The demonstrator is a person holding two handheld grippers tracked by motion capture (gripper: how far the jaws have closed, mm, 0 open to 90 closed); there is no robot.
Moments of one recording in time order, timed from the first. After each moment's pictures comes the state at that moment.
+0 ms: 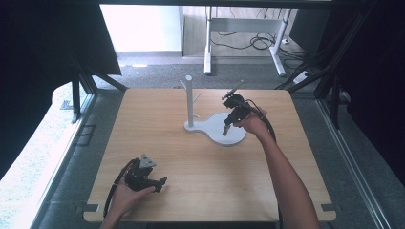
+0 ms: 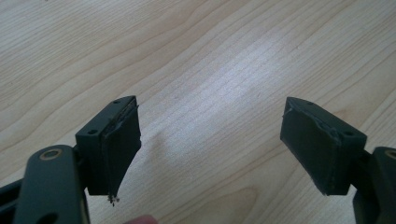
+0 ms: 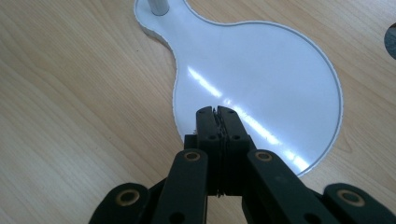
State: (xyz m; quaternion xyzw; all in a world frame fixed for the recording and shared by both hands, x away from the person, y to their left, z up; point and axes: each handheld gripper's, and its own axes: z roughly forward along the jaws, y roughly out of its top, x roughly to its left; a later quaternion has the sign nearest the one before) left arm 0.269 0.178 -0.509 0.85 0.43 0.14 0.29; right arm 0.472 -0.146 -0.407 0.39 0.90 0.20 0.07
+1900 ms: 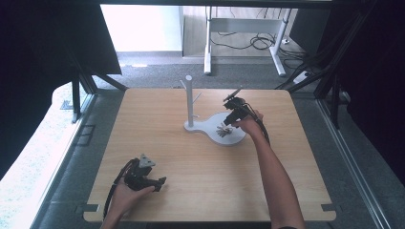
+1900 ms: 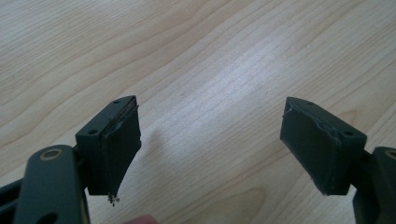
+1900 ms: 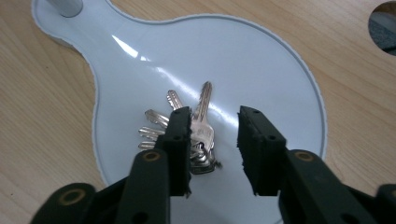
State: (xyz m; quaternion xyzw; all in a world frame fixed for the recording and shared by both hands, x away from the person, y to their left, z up) left arm 0.271 0.182 -0.513 0.84 0.44 0.14 0.29; right arm 0.508 -0.157 -0.462 0.43 0.87 0.20 0.10
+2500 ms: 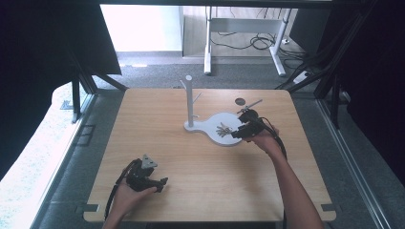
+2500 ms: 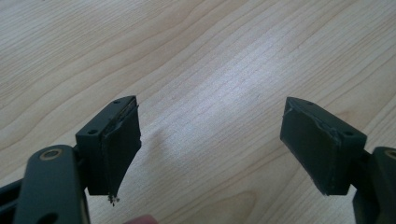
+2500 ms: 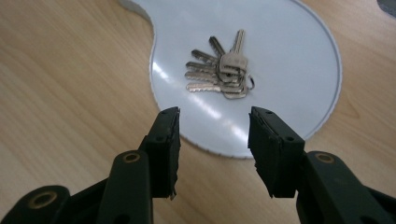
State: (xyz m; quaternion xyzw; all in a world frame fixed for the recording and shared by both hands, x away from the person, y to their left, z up) left arm 0.269 0.174 -0.512 0.85 0.43 0.14 0.28; right arm 0.435 -0.200 -0.451 0.40 0.87 0.27 0.09
